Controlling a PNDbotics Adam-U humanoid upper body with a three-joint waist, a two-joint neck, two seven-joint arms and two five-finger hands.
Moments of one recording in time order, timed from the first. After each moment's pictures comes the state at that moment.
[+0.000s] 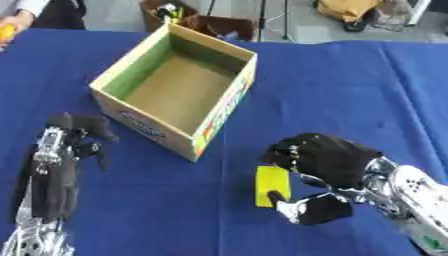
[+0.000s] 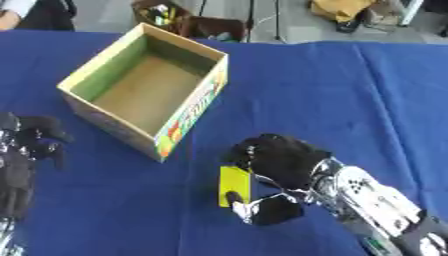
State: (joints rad) left arm -0.19 0.11 -0.10 -1.97 -0.04 -0.05 0.06; right arm -0.52 -0.57 0.50 -1.91 1.07 -0.15 0.60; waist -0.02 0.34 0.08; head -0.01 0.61
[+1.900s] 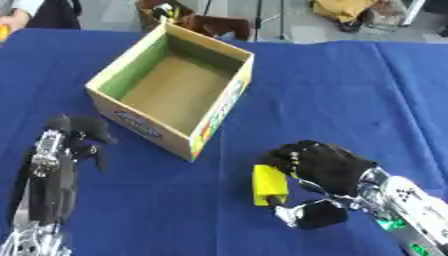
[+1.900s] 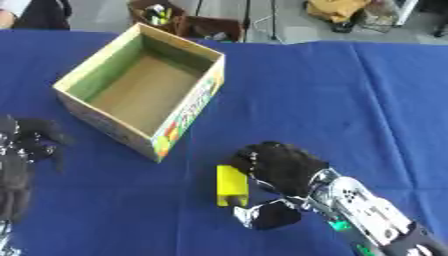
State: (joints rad) left arm -0.19 0.11 -0.10 -1.97 -0.05 -0.05 0.05; right arm -0.47 -0.50 0.46 -1.83 1.12 -0.18 0.56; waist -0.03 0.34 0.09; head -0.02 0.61
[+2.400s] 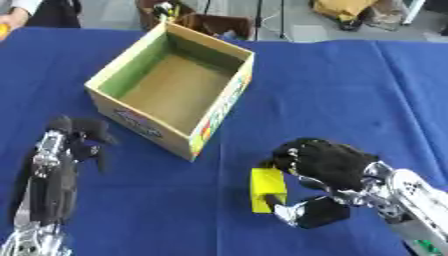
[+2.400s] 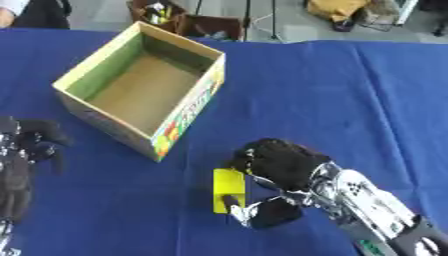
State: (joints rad) left arm -0.18 0.11 -0.10 -1.97 -0.05 -0.05 0.04; right arm -0.50 -0.53 0.46 -1.87 0.98 -0.15 0.59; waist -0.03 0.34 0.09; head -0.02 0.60
